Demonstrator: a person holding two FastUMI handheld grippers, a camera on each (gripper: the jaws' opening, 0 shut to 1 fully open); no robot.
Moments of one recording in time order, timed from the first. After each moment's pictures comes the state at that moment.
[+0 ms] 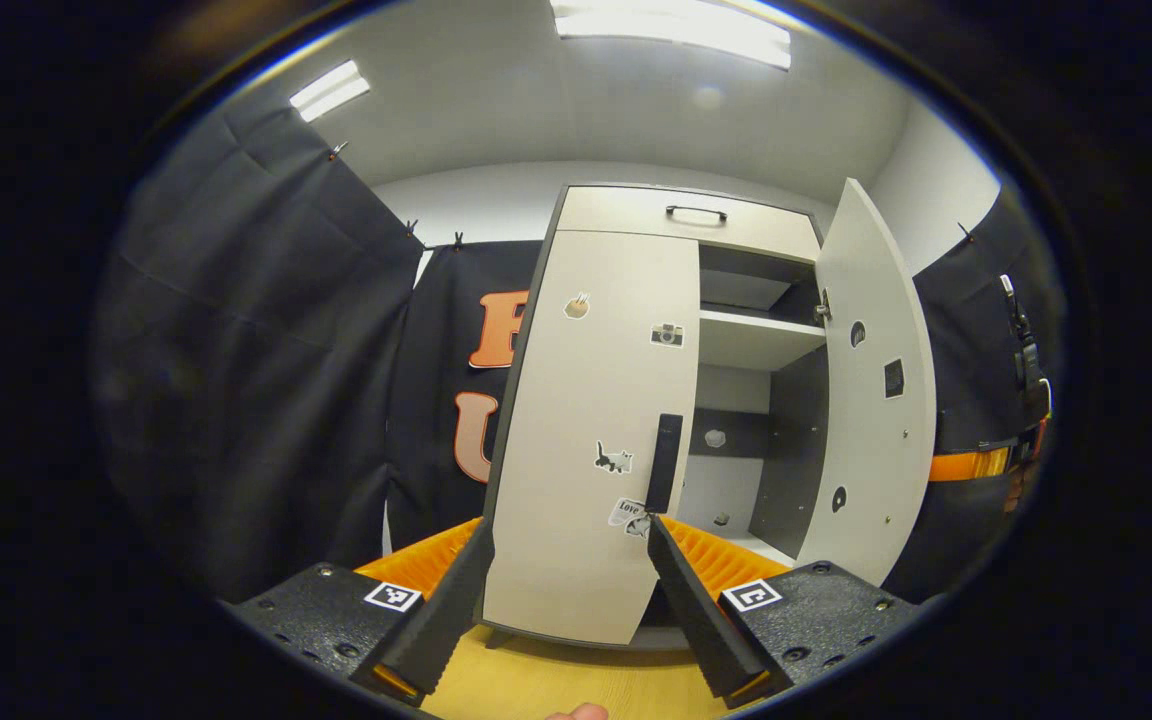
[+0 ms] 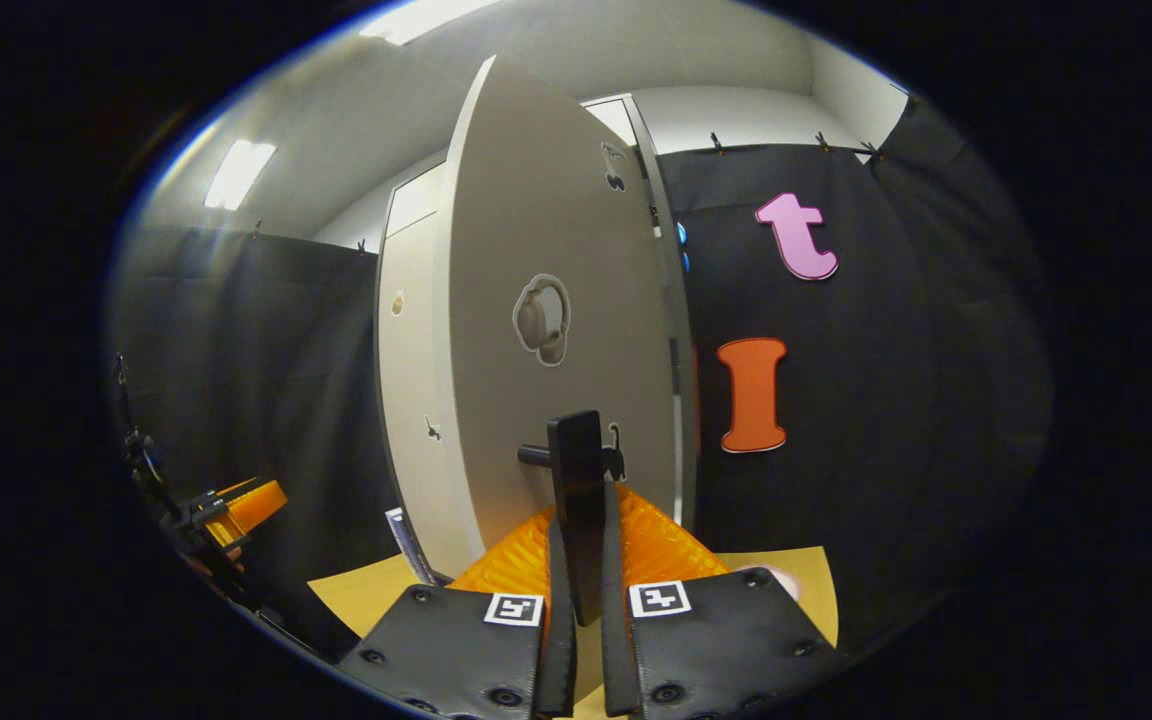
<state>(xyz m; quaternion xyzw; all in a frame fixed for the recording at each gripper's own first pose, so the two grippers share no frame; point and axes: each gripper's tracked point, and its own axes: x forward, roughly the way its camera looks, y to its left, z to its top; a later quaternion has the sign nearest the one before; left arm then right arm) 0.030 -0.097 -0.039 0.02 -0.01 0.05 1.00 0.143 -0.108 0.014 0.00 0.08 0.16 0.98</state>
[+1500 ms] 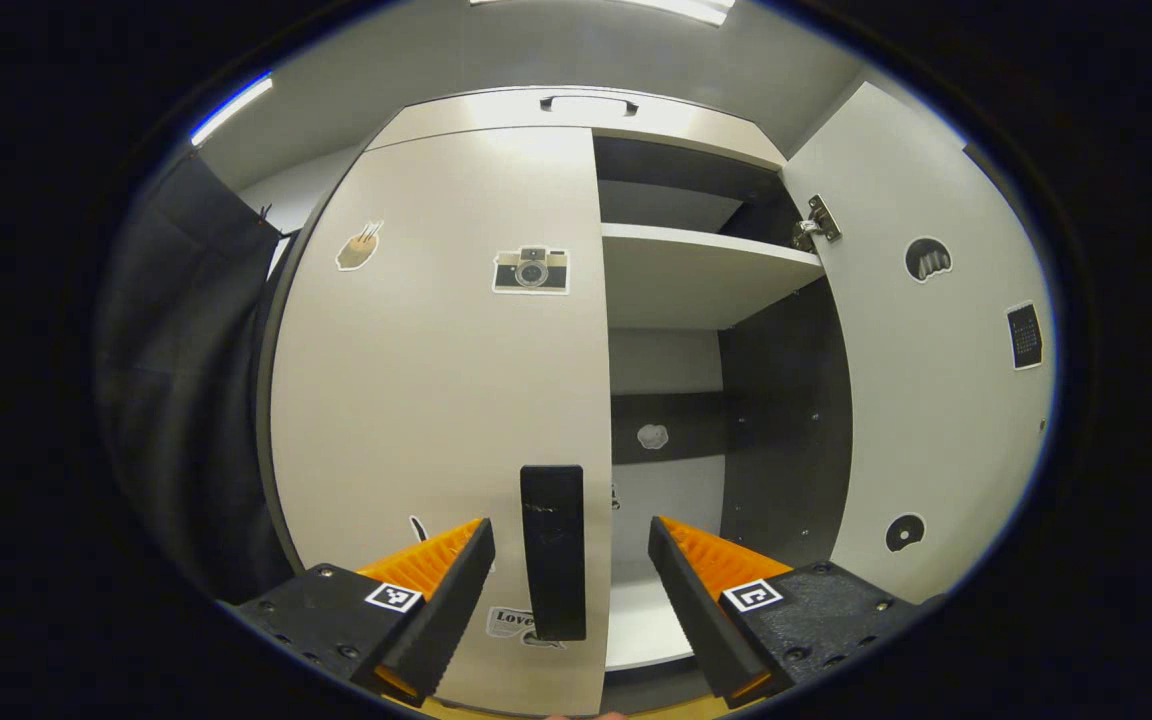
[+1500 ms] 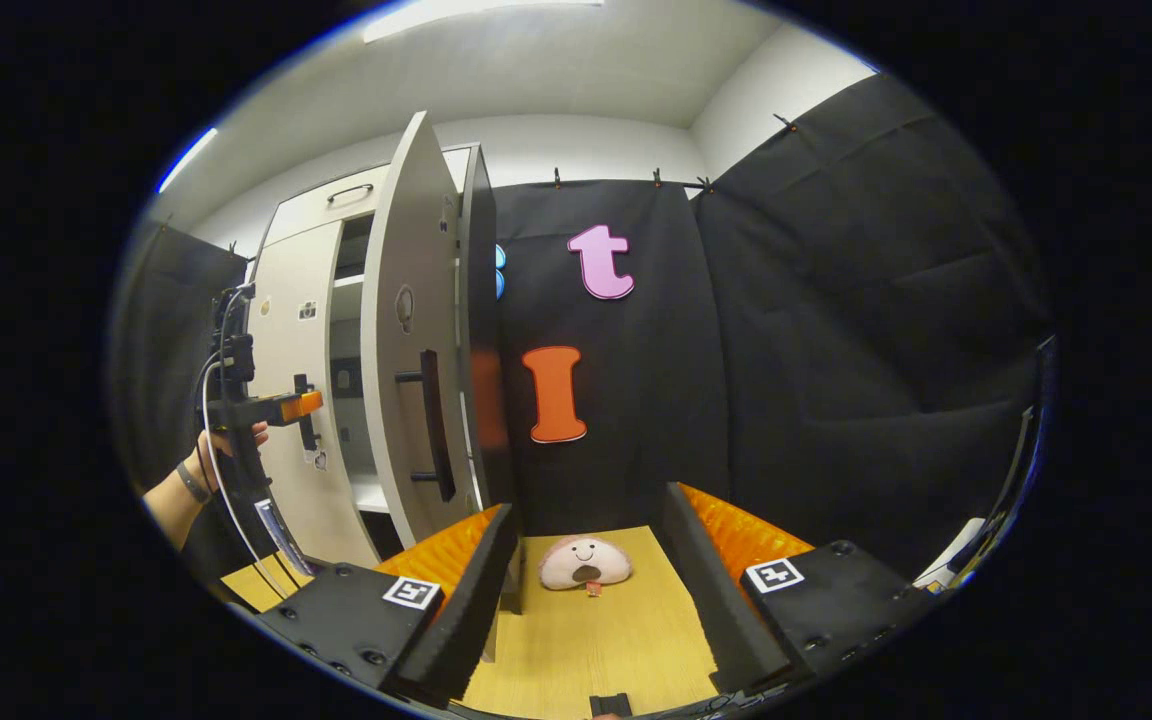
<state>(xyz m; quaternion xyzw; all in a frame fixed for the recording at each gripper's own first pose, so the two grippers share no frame) 0.284 -0.193 -0.066 0.08 0.03 -0.08 0.99 -0.004 -0.268 -0.008 0.00 0.04 -0.07 1.00</state>
